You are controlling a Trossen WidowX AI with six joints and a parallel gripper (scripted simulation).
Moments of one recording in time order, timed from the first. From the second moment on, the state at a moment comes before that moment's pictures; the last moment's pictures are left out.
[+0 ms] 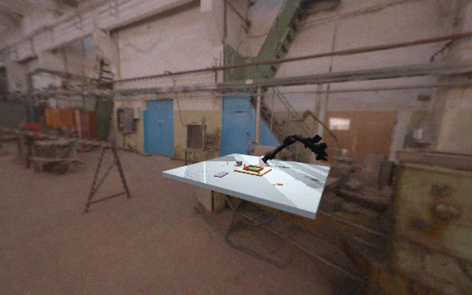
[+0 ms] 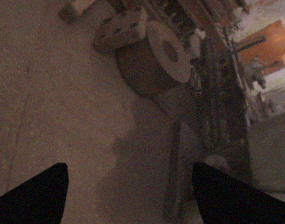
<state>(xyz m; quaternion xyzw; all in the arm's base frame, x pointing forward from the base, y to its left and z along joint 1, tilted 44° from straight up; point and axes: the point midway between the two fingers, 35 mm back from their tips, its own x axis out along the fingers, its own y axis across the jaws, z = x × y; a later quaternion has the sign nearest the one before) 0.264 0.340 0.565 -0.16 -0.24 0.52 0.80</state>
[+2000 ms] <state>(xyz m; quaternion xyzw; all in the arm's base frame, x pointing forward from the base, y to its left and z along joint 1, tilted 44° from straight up) 0.412 -0.132 -0.040 -0.06 0.59 0.29 0.75</state>
